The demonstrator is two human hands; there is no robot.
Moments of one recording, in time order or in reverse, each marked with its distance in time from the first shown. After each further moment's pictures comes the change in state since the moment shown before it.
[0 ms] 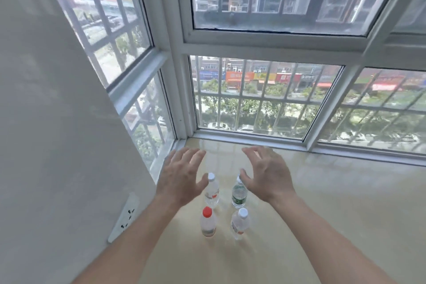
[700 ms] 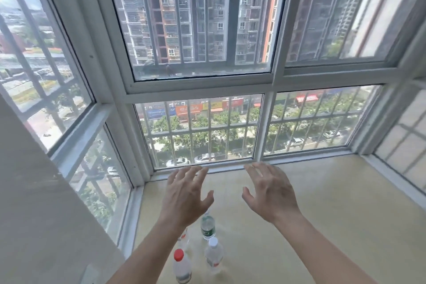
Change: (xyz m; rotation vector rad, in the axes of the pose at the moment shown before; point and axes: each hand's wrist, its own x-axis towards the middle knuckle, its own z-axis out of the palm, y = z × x) left_hand 0.049 0.084 -0.047 -0.100 0.059 0.245; right_hand -0.051 0.035 -0.099 -0.173 0.113 0.276
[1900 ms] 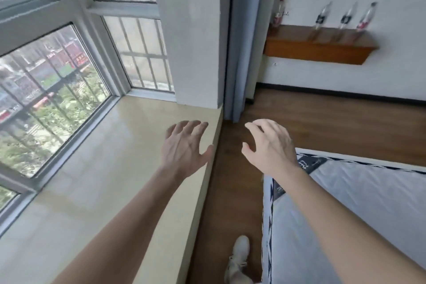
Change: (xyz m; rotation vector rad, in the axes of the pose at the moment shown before) left_hand -0.035 0.523 0.070 -0.412 -0.152 1.133; right_hand -0.407 0.278 -0.144 -0.419 0.177 1.084
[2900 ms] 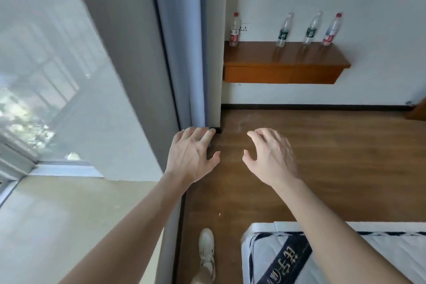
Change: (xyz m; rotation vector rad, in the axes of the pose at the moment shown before) left_hand 0.492 0.096 0.187 -0.062 -0.039 0.220; right_hand 0.344 0.311 0.119 -0.096 -0.045 0.268
